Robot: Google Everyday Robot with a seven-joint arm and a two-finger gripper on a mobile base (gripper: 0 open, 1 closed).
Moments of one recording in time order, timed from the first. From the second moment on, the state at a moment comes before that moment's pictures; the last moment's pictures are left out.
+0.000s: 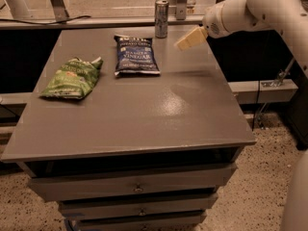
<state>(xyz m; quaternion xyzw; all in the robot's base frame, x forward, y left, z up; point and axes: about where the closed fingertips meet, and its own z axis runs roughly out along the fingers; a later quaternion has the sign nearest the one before) 0.777 -0.138 0.924 -0.43 0.75 0.09 0.49</state>
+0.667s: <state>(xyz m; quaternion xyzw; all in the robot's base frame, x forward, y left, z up) 0.817 -0.132 0.922 -0.33 0.76 0.11 0.55</state>
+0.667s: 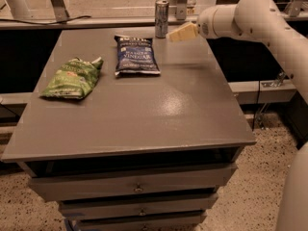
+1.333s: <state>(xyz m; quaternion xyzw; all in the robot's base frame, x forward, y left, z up) 0.877 -0.116 0.914 -0.24 0.74 0.16 0.61</state>
